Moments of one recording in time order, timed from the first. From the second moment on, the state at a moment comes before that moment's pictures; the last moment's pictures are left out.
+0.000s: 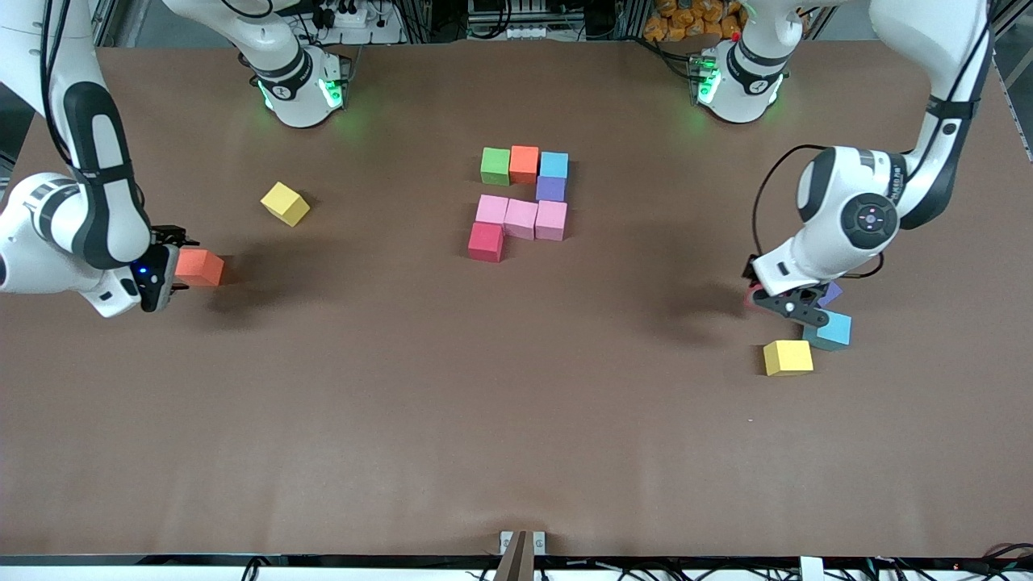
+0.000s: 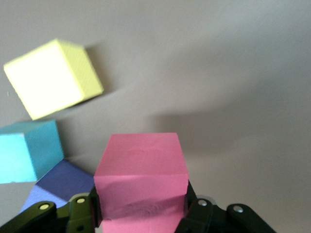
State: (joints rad) left arm -0.04 0.24 -0.15 -2.14 0.12 2.31 0.09; right arm 0.13 0.41 -0.46 -2.05 0.22 2.00 -1.73
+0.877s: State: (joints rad) left arm -0.56 0.52 0.10 -1.54 -0.14 1.97 -0.30; right arm 0.03 0.41 -0.39 -2.13 0.22 2.15 -1.92
